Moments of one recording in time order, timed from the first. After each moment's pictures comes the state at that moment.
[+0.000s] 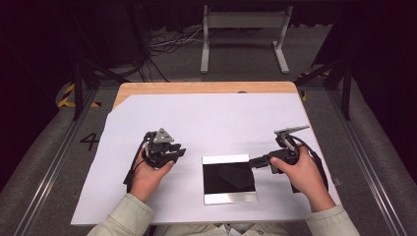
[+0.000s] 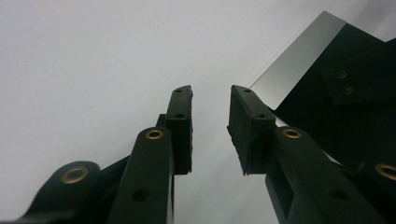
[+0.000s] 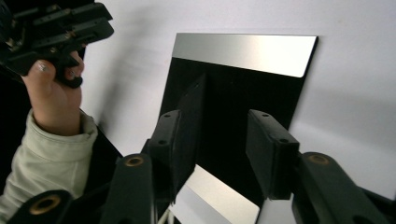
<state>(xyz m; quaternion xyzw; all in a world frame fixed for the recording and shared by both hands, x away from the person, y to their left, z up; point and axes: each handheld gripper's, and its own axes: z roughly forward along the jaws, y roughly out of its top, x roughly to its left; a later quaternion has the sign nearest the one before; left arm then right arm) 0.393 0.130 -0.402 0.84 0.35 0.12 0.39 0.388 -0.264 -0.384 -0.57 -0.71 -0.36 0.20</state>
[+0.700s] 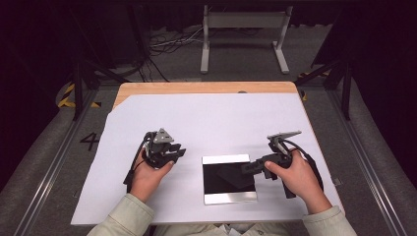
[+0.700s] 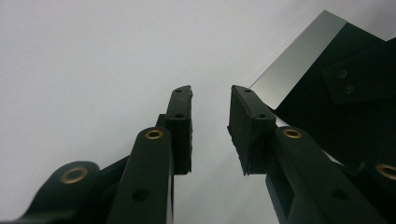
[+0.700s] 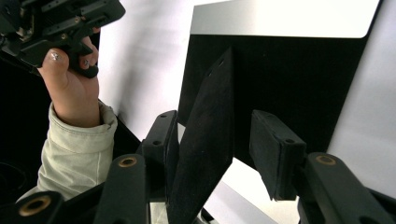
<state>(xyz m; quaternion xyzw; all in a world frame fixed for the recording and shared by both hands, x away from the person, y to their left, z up) 0.393 0.130 -0.402 0.85 0.34 0.12 0.39 0.380 -0.245 -0.394 -0.58 -0.70 -0.34 0.25</state>
